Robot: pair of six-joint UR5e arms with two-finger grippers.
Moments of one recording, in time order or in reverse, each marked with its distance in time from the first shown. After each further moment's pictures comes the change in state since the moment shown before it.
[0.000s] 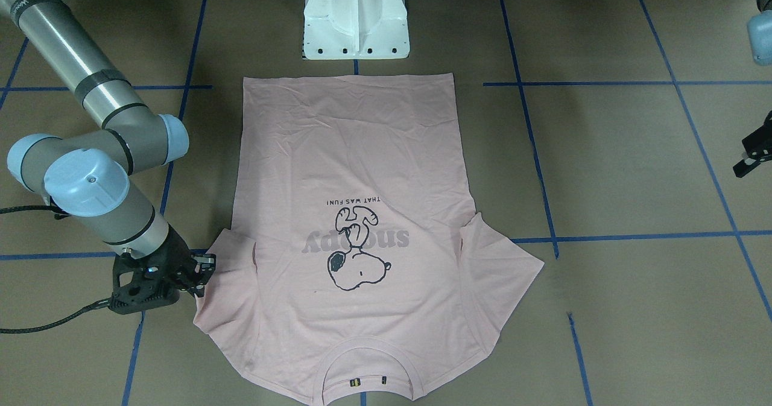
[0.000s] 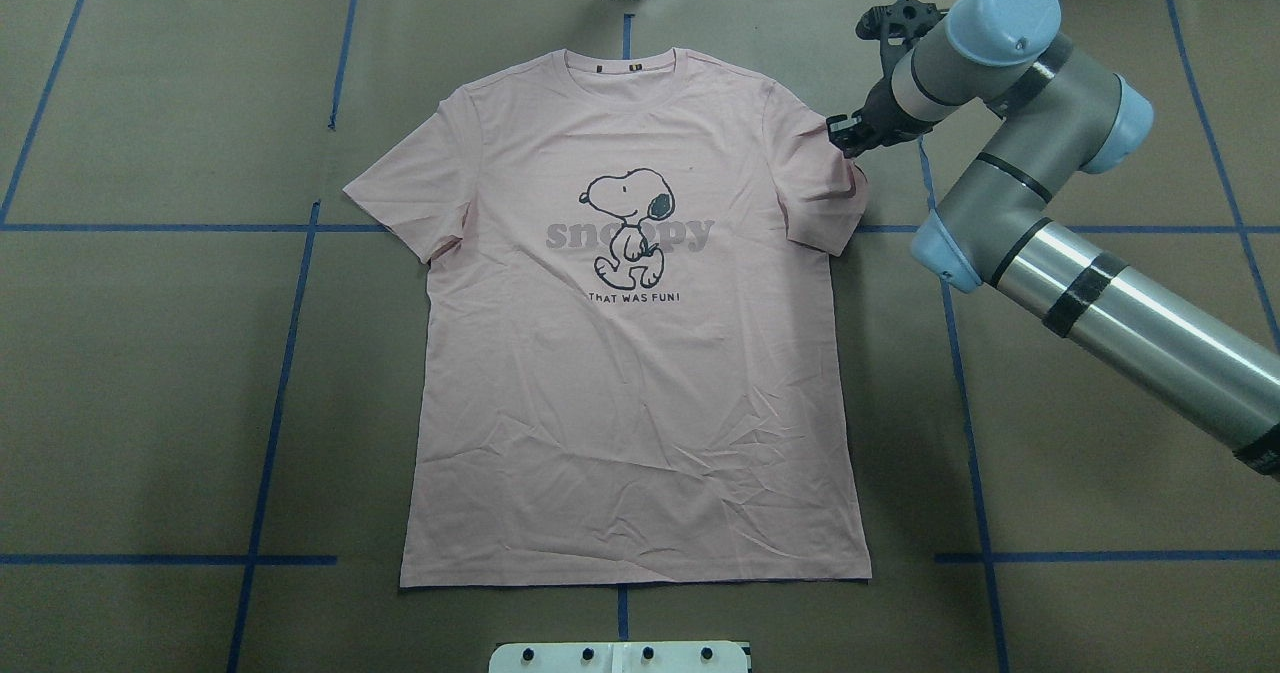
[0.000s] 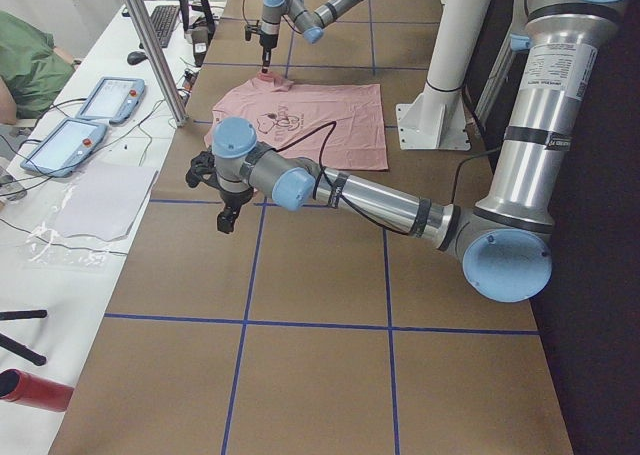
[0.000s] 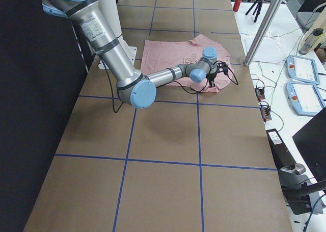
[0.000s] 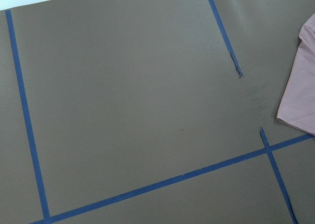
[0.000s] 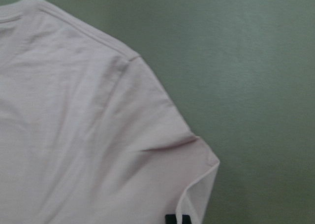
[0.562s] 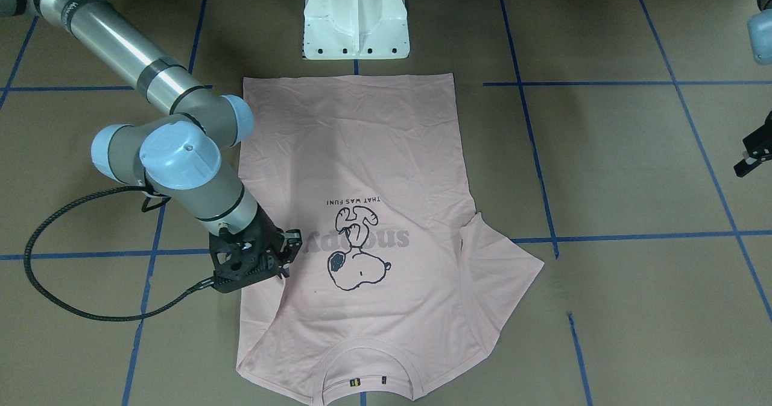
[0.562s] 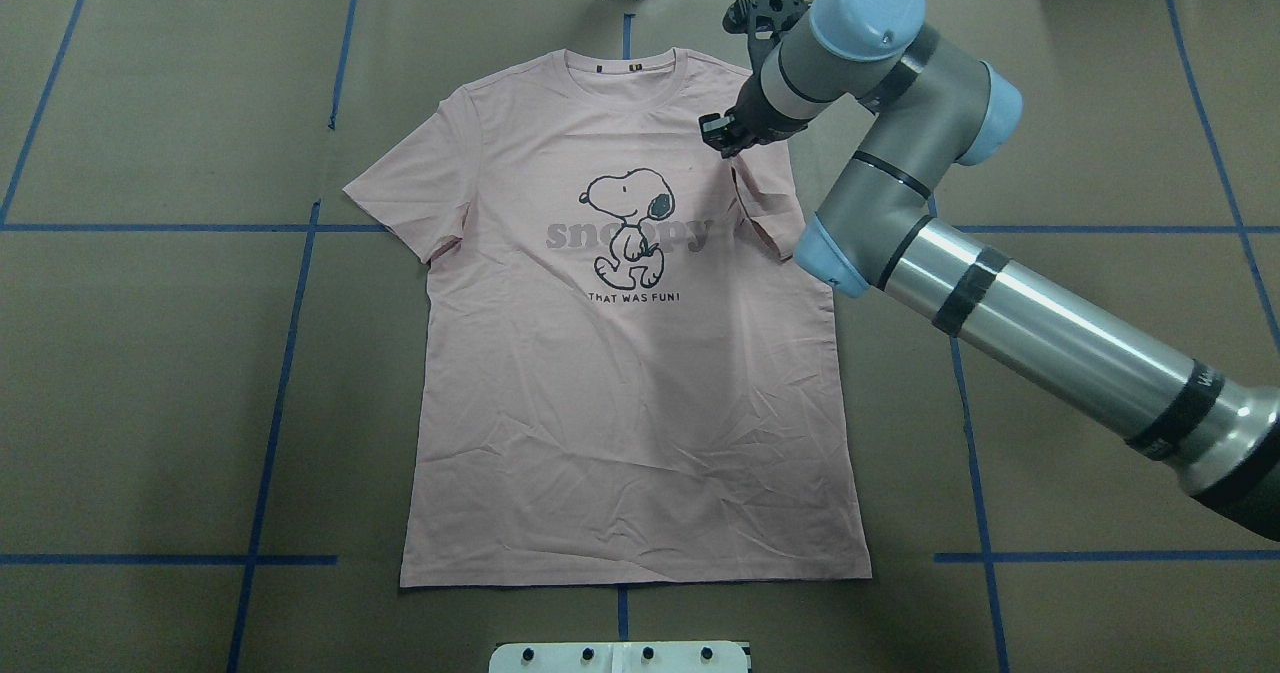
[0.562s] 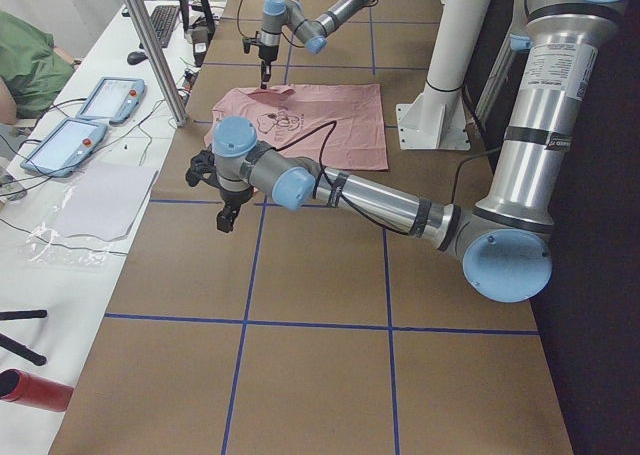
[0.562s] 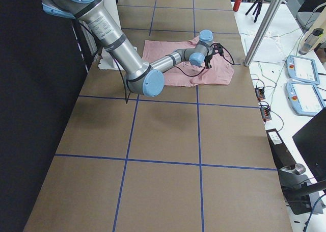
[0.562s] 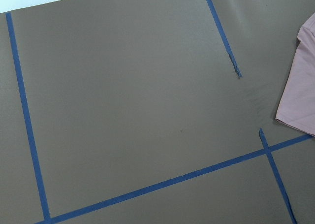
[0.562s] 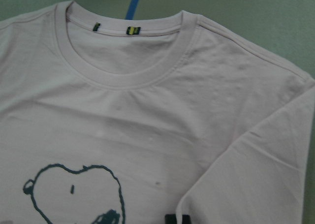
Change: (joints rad) left arm -0.002 0.000 -0.004 0.000 0.000 0.001; right arm -0.084 0.187 -0.081 -0.002 -0.015 0.038
